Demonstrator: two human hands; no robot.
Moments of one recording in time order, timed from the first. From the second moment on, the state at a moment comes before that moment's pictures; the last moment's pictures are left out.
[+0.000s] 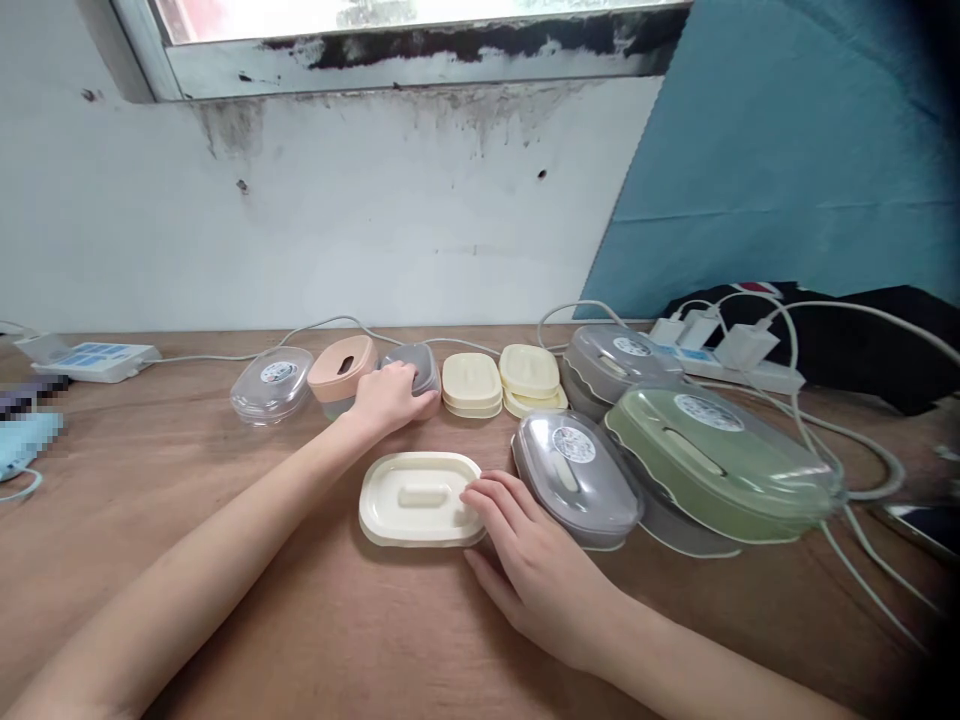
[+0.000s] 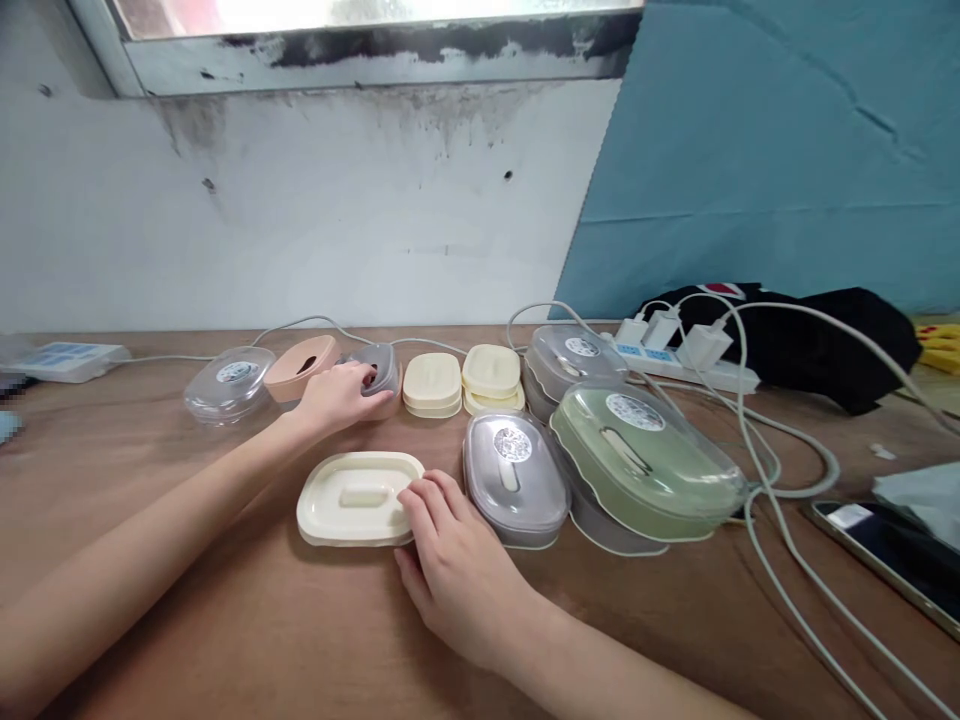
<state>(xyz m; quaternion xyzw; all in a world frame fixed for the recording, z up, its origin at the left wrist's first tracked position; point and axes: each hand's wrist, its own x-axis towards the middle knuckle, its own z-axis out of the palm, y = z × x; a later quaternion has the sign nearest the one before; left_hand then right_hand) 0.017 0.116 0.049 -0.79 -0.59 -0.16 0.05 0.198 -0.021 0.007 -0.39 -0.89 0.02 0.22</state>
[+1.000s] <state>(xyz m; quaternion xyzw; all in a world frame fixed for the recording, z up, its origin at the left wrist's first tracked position) -0.048 0.034 0.023 -0.84 -0.34 -0.40 -0.11 0.195 -0.026 0.007 -0.40 -0.89 -0.06 0.20</state>
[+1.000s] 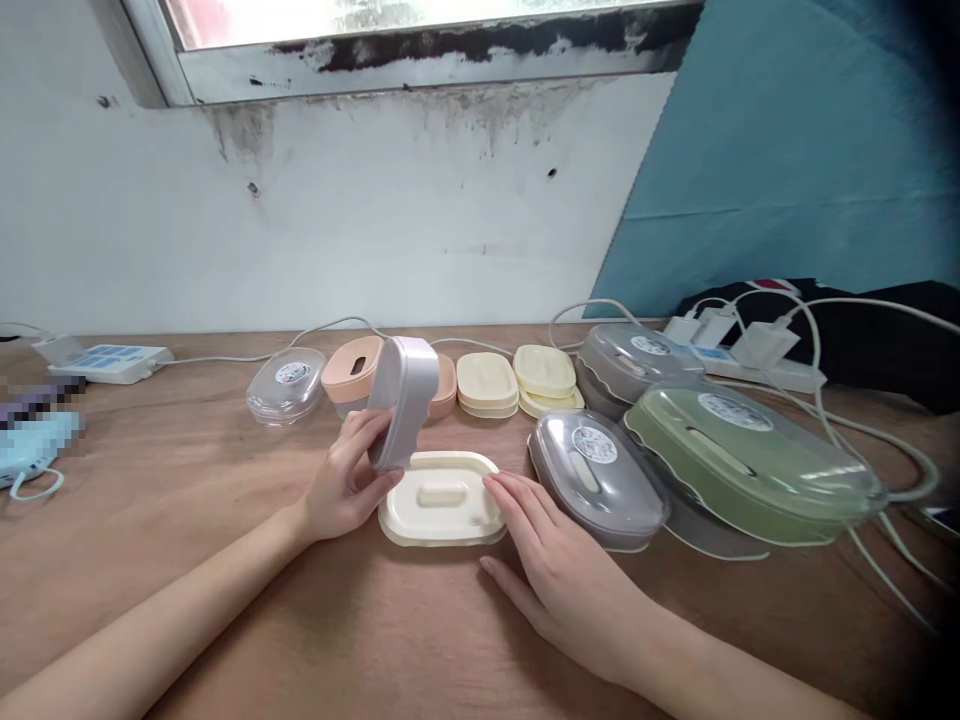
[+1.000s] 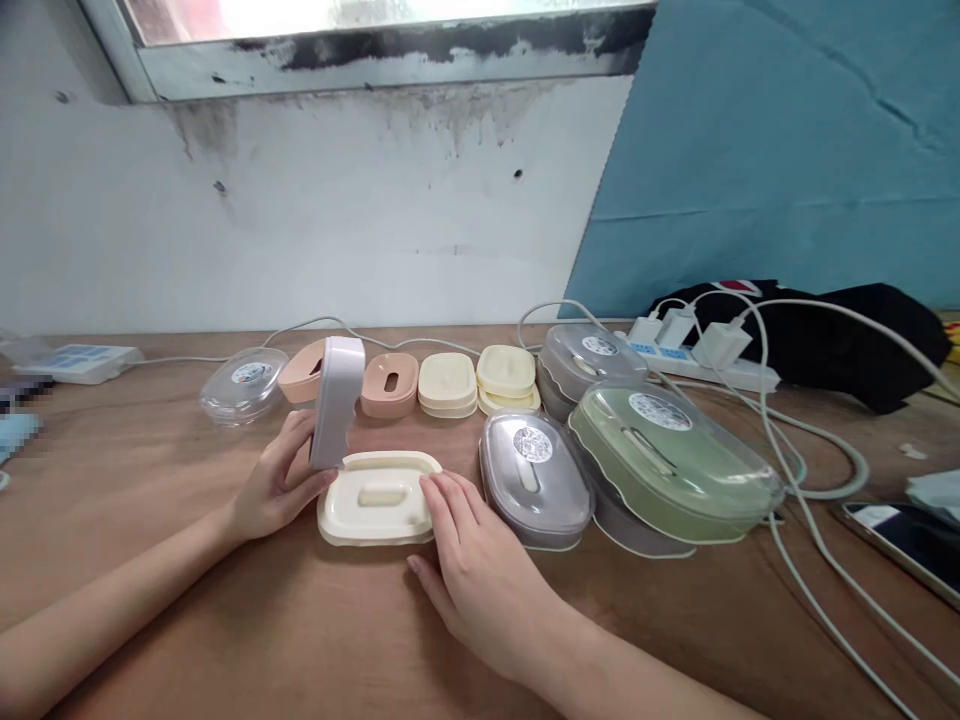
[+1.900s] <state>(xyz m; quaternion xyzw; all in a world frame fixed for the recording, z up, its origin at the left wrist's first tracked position) -0.049 0.030 0.025 -0.95 -0.25 -0.15 -0.12 0.198 -0.024 0.009 -0.40 -0.89 -0.02 0.23</state>
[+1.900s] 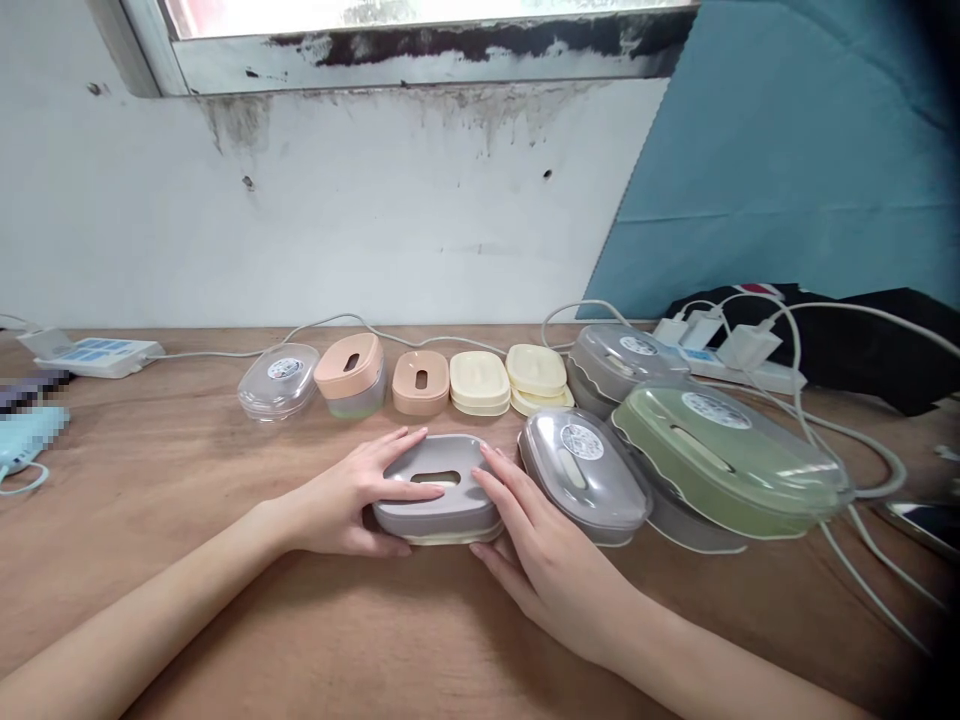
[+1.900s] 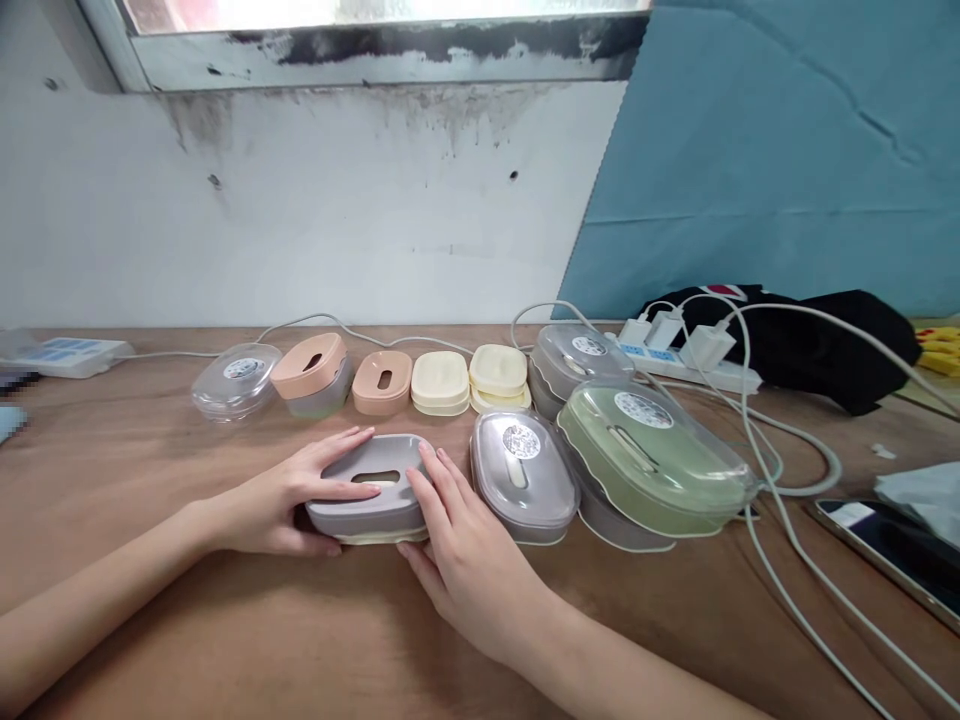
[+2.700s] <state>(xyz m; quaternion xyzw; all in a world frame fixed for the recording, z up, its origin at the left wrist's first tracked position) -0.049 0.028 0.021 -0.95 -0.23 -0.16 -0.15 0.197 -0.024 0.014 -0.39 -0.88 -0.06 0.26</state>
